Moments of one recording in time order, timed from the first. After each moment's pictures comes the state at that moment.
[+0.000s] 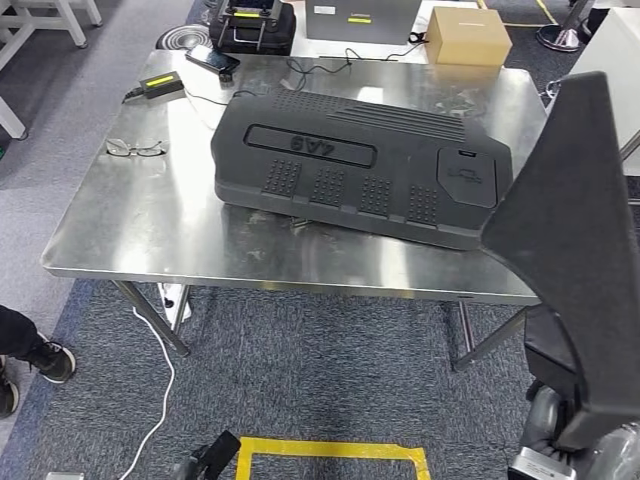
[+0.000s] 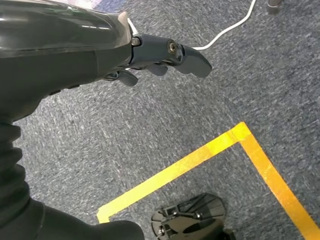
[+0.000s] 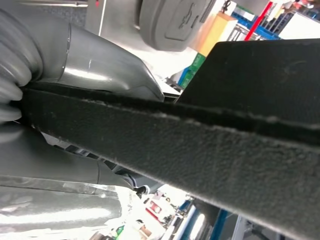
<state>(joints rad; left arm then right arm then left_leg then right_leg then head) -0.07 -0.21 0.83 -0.21 -1.27 0.24 -0.37 0.35 0.10 0.19 -1.90 0.75 -0.70 -0.43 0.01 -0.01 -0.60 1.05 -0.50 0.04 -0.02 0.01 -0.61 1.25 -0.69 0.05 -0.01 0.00</state>
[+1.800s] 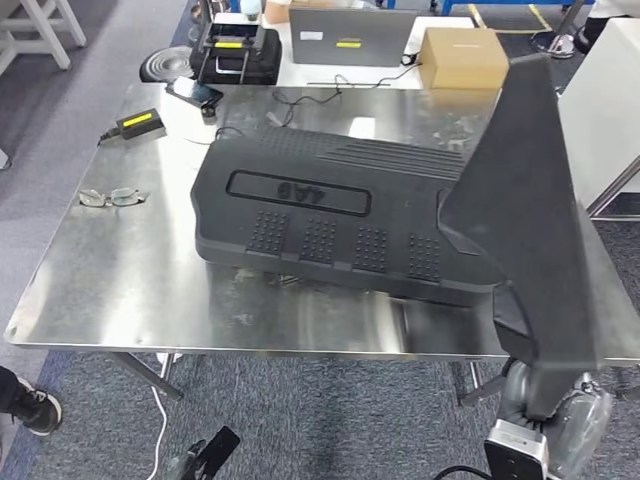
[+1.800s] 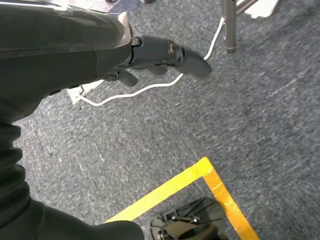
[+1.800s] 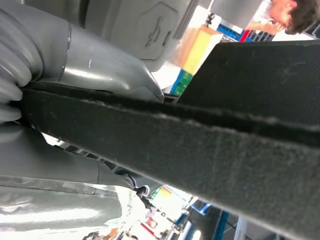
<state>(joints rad) -0.09 -0.21 0.82 -0.21 -1.29 0.25 -0.35 0.25 0.06 0.26 -1.82 0.73 -0.70 -0.40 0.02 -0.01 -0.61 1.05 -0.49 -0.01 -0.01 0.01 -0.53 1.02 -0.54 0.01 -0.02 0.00</state>
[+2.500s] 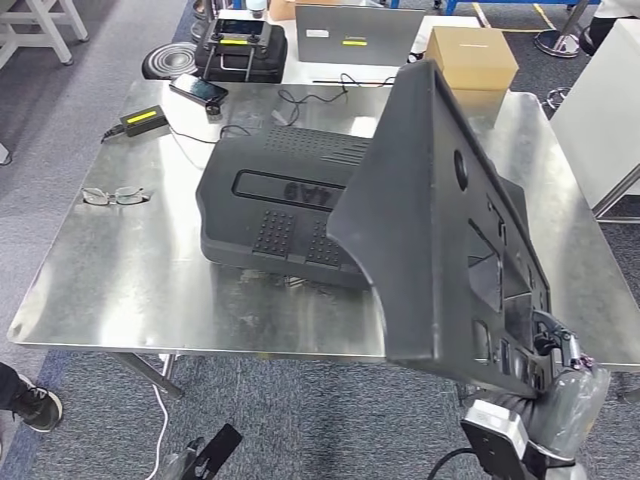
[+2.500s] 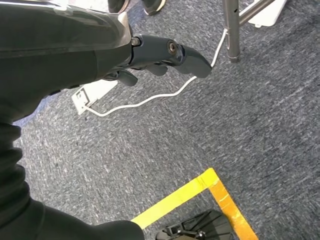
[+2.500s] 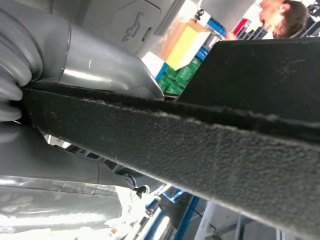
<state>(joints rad) -0.10 -0.20 0.79 -0.21 -1.32 0.28 -0.30 0.16 0.03 0.27 -1.79 0.86 -0.69 -0.38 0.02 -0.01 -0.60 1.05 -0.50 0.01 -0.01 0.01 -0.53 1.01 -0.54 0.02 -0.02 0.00</state>
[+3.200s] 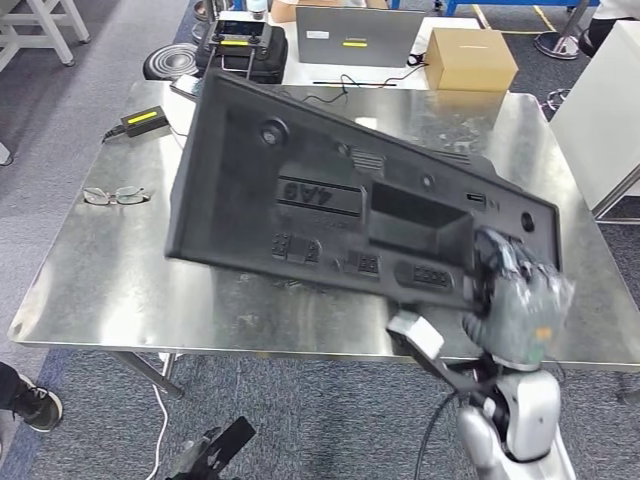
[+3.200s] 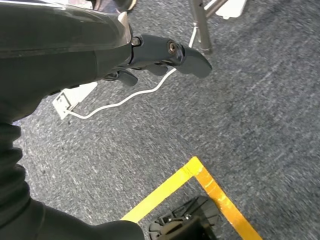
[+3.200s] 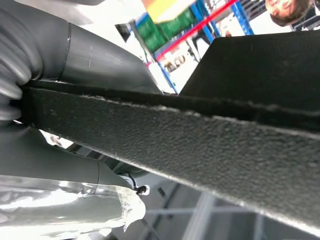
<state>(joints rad) -0.14 -0.21 0.74 -0.21 -1.36 0.20 -0.30 -0.20 0.01 0.37 -1.61 1.34 -0.61 -0.09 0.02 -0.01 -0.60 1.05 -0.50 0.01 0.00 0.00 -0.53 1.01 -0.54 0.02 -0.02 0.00</state>
